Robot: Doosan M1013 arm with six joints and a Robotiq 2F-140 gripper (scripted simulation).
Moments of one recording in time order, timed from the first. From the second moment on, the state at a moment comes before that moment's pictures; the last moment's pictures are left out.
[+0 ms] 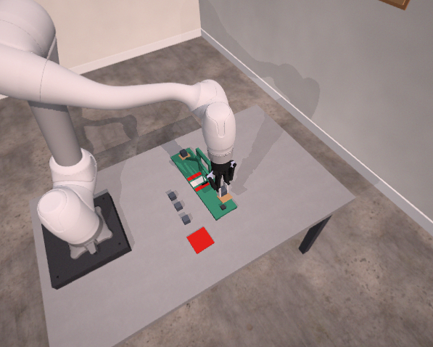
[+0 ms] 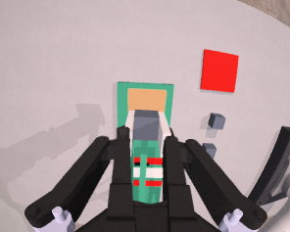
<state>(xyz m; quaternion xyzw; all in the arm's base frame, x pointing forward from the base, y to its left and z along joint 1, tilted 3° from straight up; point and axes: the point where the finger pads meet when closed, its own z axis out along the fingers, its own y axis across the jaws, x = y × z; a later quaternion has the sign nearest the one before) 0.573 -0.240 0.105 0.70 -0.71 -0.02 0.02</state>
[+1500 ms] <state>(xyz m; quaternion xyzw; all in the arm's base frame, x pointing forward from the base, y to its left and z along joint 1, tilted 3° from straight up) 0.406 -0.236 0.124 0.70 -0.71 -0.02 0.02</state>
